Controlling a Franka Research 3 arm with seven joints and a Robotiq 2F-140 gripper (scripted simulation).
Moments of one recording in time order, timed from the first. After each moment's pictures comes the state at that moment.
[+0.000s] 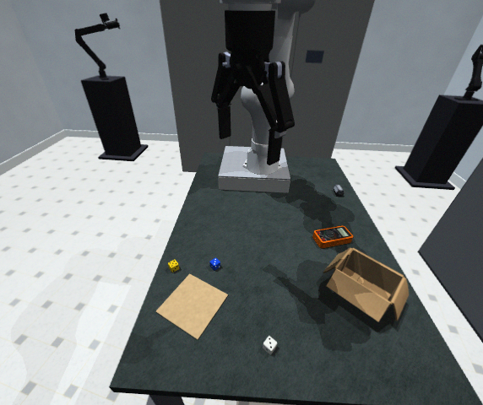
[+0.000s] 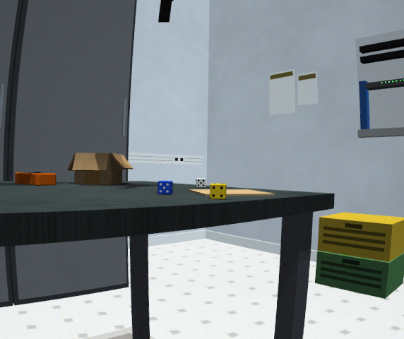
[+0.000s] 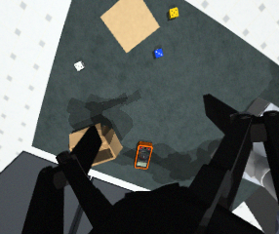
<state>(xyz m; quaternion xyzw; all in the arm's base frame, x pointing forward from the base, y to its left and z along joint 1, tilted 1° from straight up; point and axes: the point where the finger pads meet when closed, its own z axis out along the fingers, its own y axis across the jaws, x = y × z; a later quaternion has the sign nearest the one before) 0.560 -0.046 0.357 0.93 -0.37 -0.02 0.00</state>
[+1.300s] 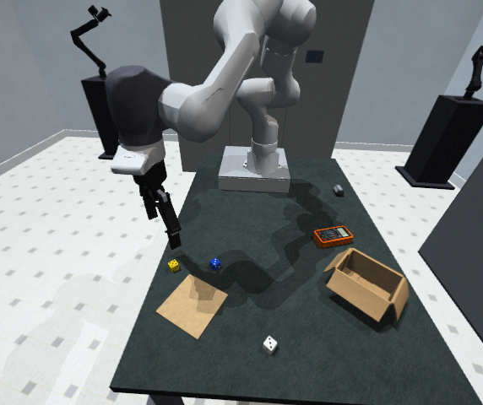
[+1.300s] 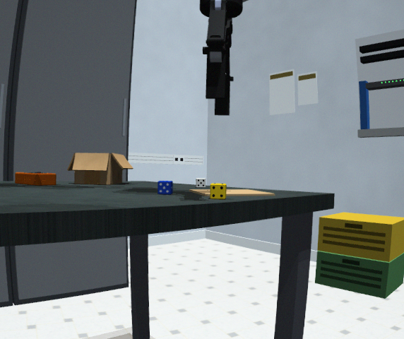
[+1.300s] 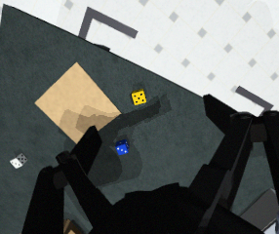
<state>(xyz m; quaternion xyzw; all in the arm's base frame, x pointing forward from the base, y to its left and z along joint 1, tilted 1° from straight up) 0.555 -0.274 0.090 0.92 -0.39 0.00 0.00</state>
